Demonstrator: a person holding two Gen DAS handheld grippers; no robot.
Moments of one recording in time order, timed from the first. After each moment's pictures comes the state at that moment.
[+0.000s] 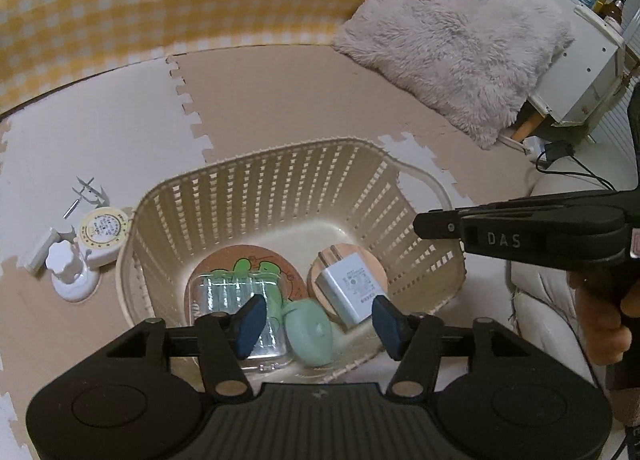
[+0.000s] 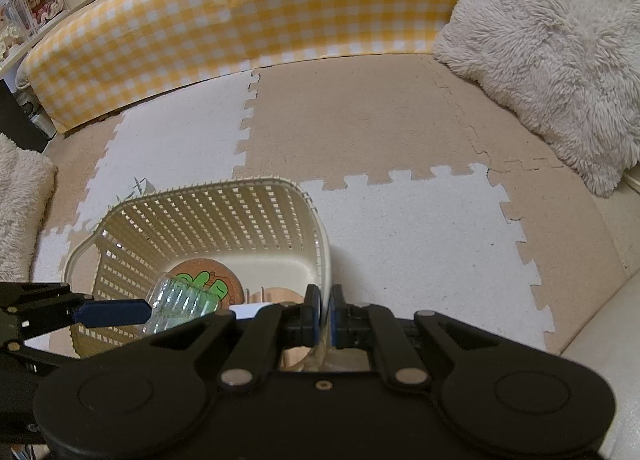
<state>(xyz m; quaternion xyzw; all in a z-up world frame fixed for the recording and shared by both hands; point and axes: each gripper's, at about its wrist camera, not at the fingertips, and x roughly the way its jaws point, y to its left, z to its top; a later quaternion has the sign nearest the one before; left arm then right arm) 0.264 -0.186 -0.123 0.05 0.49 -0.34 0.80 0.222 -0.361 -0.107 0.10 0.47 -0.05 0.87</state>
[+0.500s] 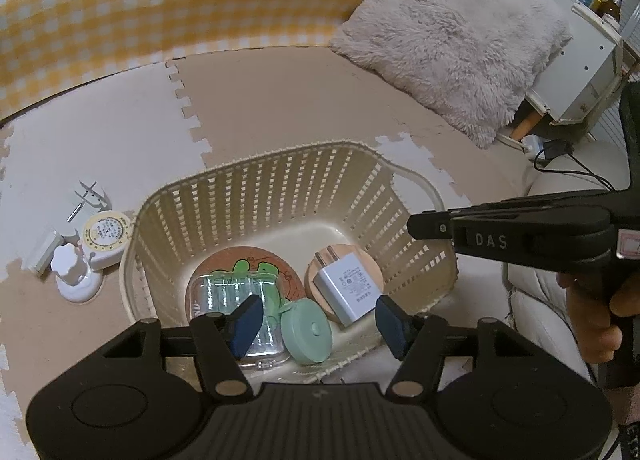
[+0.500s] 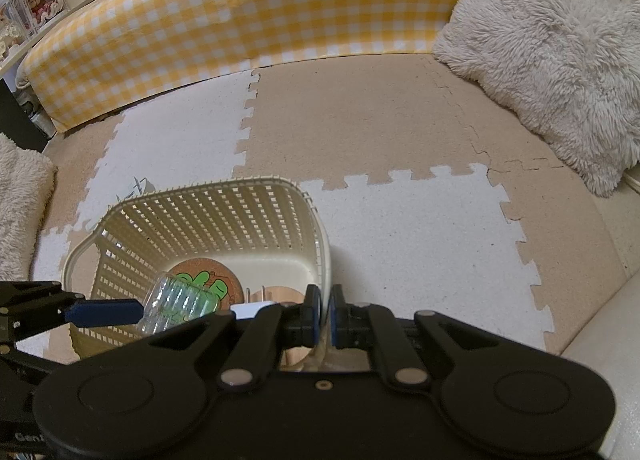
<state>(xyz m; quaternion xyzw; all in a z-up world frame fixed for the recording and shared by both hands) 0.260 -0.188 -0.116 0.06 0.49 -0.34 0.80 0.223 -0.361 -0.107 0.10 0.47 -0.05 0.87</state>
